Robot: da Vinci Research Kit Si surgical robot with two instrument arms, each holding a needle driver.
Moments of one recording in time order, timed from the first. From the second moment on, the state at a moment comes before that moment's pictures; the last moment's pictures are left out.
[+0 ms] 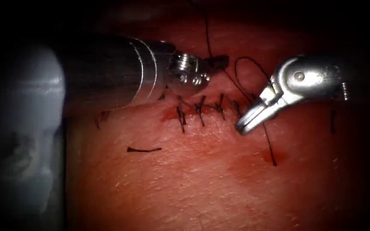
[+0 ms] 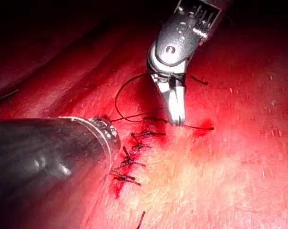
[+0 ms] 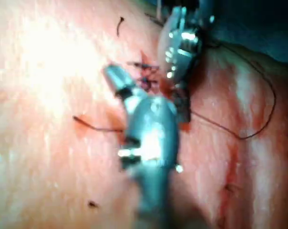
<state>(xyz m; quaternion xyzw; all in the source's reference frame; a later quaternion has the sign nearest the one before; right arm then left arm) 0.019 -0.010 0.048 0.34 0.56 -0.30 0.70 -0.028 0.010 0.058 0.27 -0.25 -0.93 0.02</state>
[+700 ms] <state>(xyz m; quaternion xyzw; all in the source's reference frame) 0.015 -0.013 0.050 0.42 0.49 -0.31 0.70 -0.028 0.009 0.057 0.27 -0.25 -0.93 0.02</state>
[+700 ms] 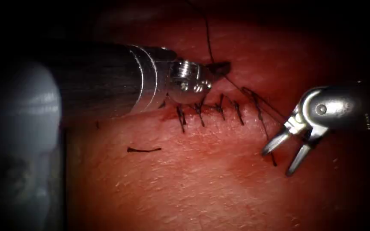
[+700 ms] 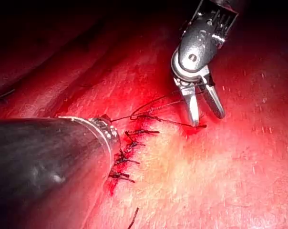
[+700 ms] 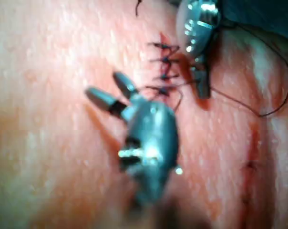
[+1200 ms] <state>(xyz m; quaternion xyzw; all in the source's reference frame) 0.017 -0.013 0.052 0.41 0.47 -0.32 0.71 -0.028 0.009 0.057 0.27 -0.25 -0.93 0.02</state>
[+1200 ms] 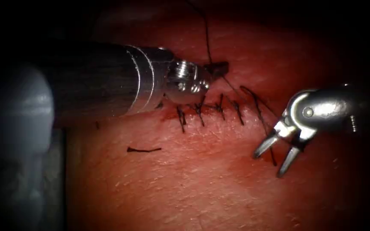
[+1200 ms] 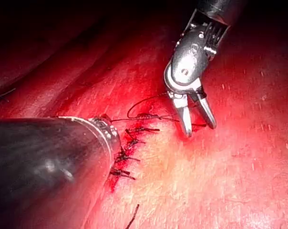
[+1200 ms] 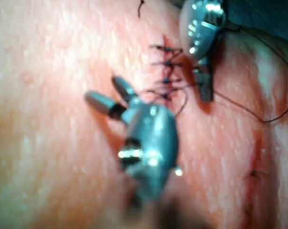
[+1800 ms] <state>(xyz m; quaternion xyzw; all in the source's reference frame) 0.017 -0.013 0.054 0.40 0.44 -0.33 0.73 -0.026 0.008 0.055 0.28 -0.24 -0.93 0.02</state>
